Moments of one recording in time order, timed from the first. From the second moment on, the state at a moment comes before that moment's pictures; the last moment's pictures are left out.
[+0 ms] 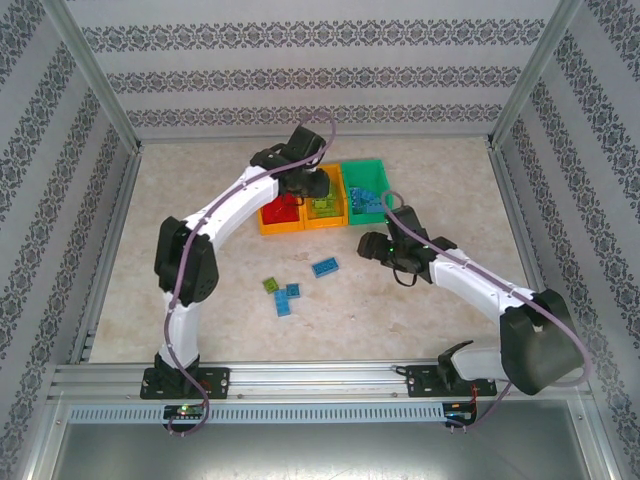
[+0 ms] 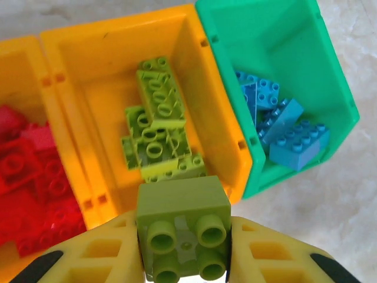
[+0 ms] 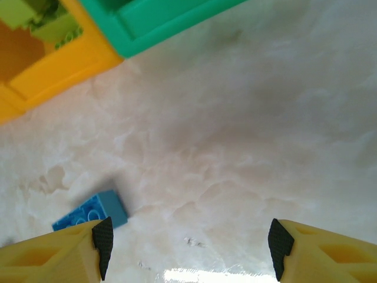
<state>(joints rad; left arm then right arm) -0.53 2.08 1.95 -0.82 0.02 -0.42 0.46 1.33 0.76 -0.38 -0.05 0.73</state>
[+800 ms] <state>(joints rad) -0.46 2.28 2.14 -0.88 0.09 -0.42 0.80 1.66 0.99 -0.38 0.03 0.48</state>
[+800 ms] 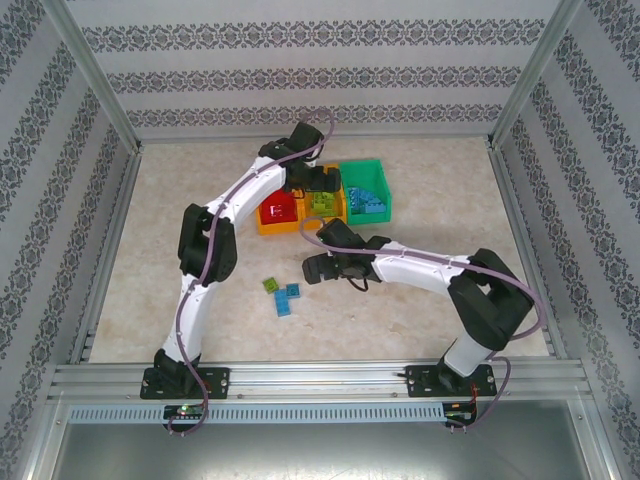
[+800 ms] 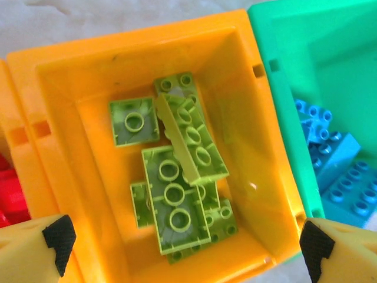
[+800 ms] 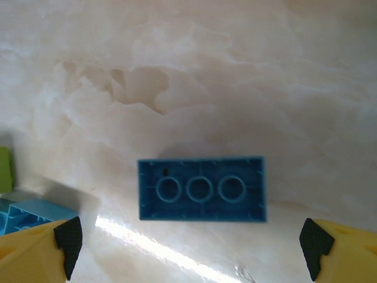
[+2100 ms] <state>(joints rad) -0.36 1.64 1.26 -0.70 0.06 -0.51 0.56 1.68 1.25 -0.51 0.11 0.42</state>
